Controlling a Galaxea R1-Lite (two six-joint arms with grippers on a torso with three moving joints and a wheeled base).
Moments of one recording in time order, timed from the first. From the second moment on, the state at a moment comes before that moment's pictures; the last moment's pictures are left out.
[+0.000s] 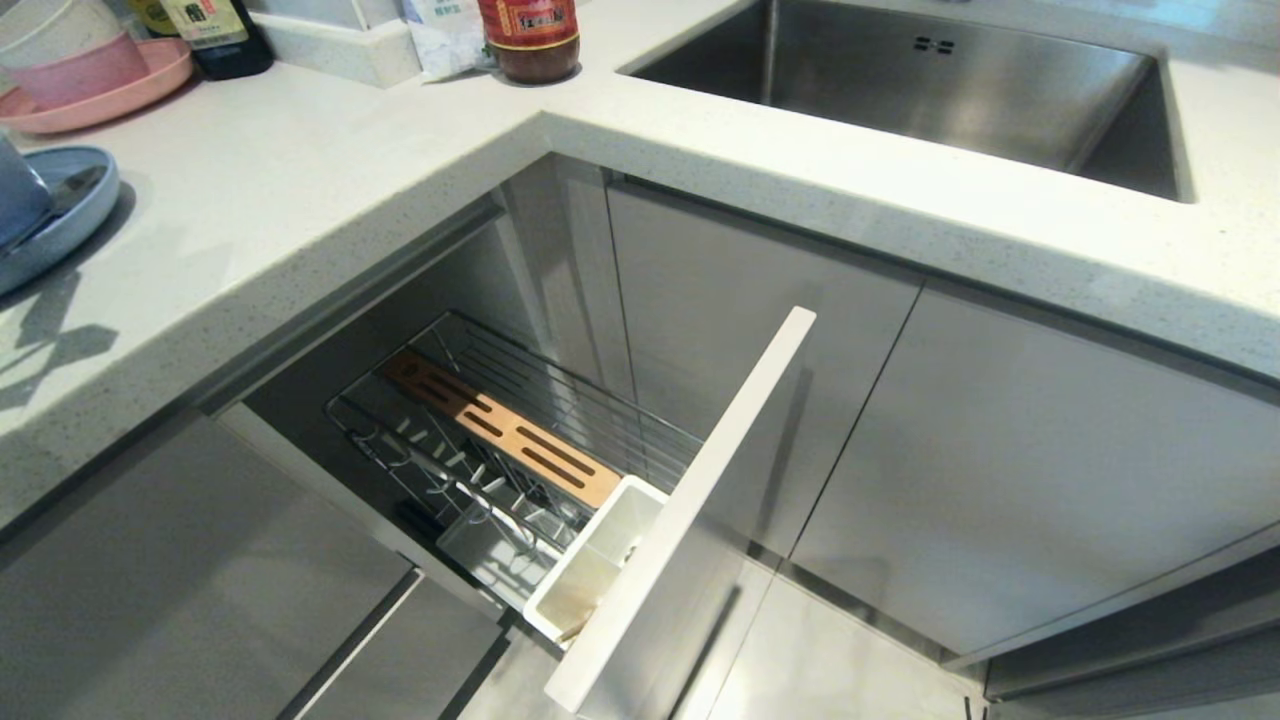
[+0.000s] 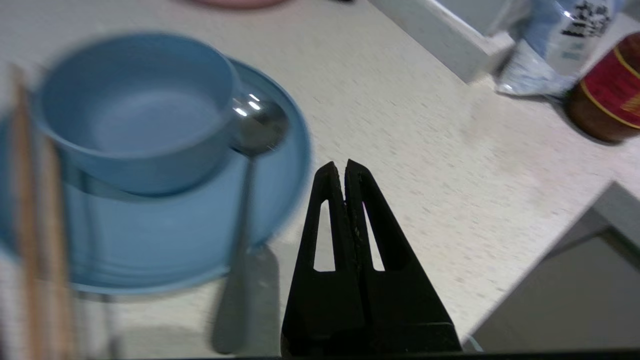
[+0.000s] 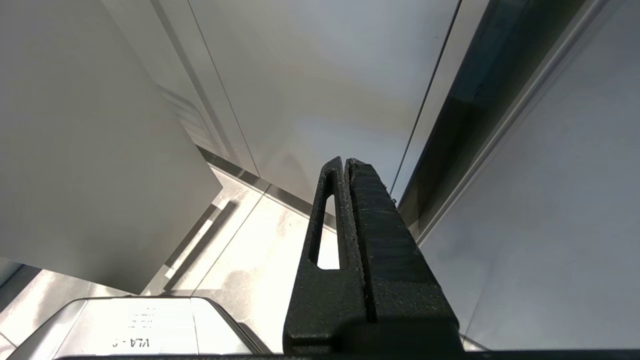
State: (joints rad) left arm -0.12 1.16 -1.31 0.05 0.44 -0.23; right arm 0.00 0.00 0.00 0.00 0.00 0.02
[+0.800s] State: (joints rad) left arm -0.70 1.35 -1.55 0.47 0.31 -0.43; right arm 0.00 0.00 0.00 0.00 0.00 0.02
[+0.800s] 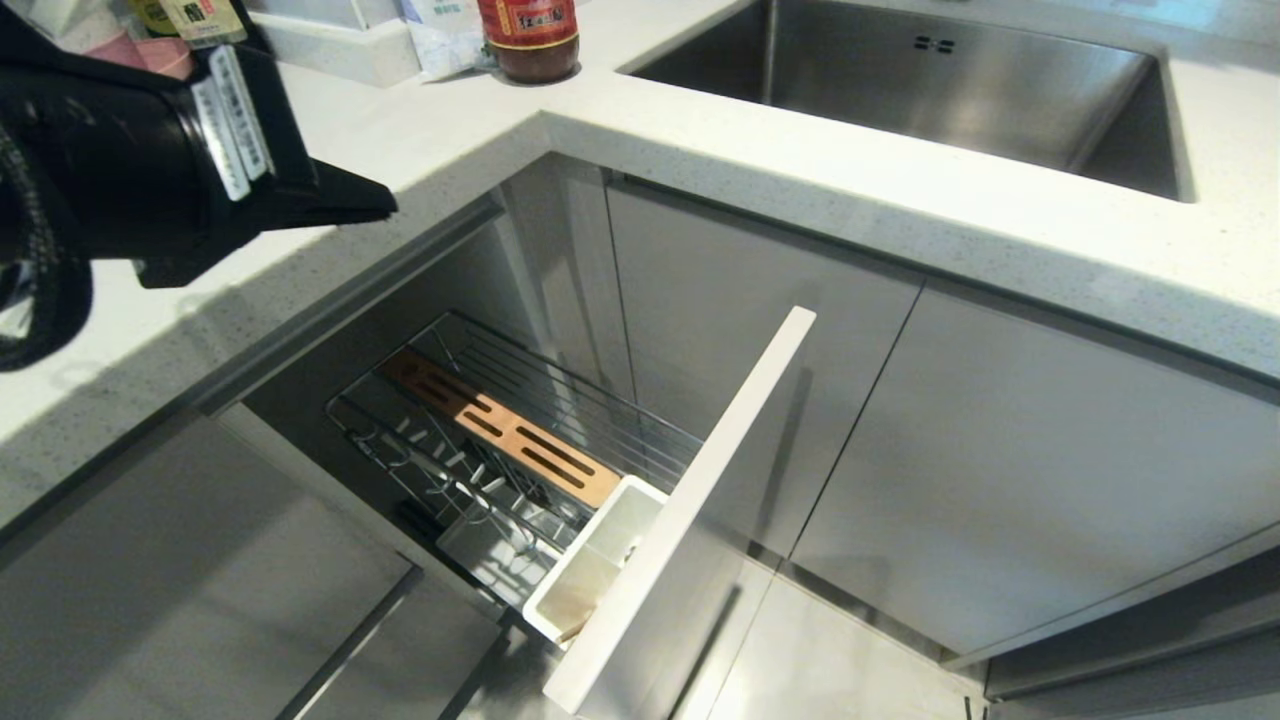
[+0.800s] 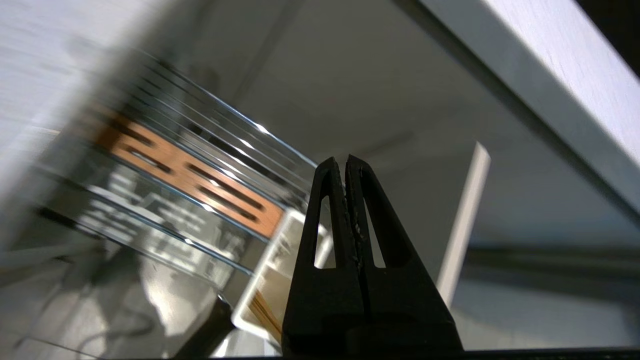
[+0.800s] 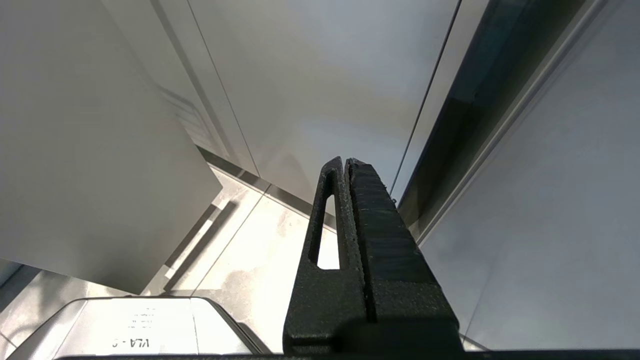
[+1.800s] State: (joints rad) left arm -1.02 1.48 -1.51 0.56 0.24 -0.45; right arm 0.00 0.00 0.00 0.00 0.00 0.02
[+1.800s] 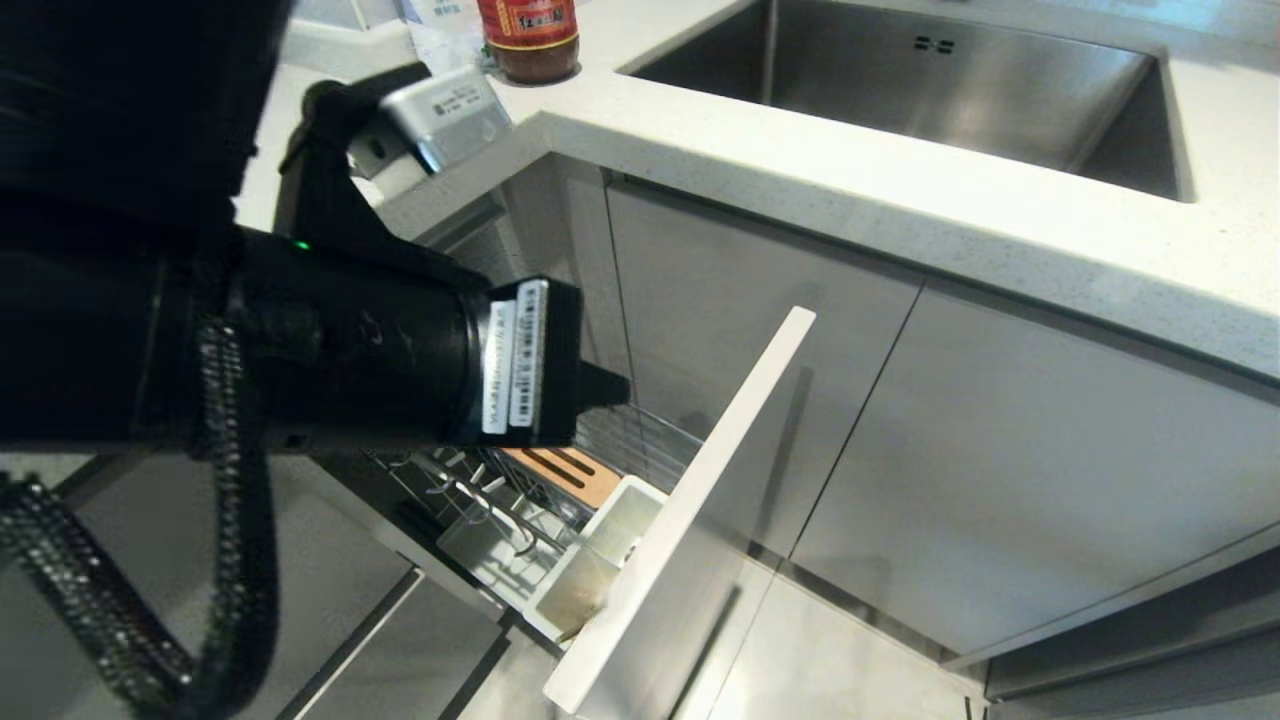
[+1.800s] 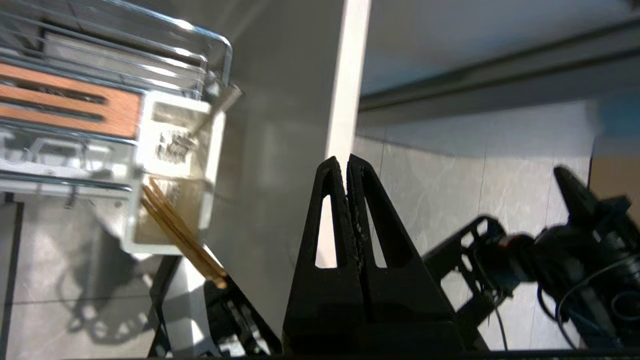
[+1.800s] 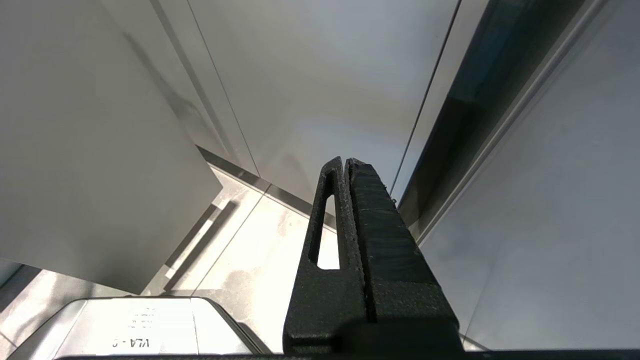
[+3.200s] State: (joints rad) left arm -1.12 1.68 -1.48 0.60 0.44 -0.46; right arm 0.00 0.00 0.00 0.00 0.00 0.02
